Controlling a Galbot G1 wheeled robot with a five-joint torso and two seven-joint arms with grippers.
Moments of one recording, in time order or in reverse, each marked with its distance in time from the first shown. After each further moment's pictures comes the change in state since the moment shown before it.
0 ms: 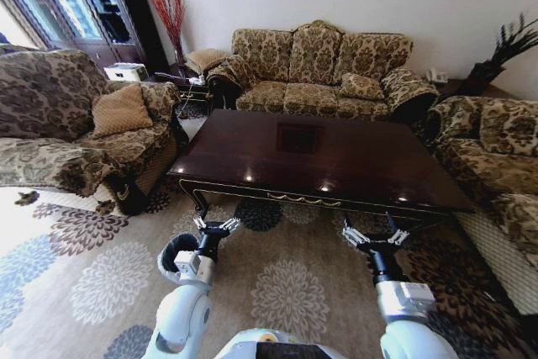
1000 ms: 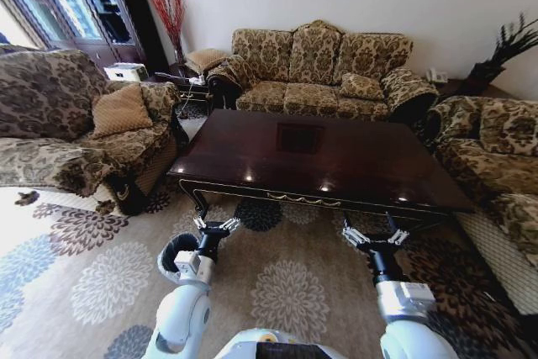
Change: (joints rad) left arm 0.000 0.000 0.000 0.000 0.000 0.000 0.000; right arm 0.000 0.000 0.000 0.000 0.000 0.000 0.000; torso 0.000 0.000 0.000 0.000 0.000
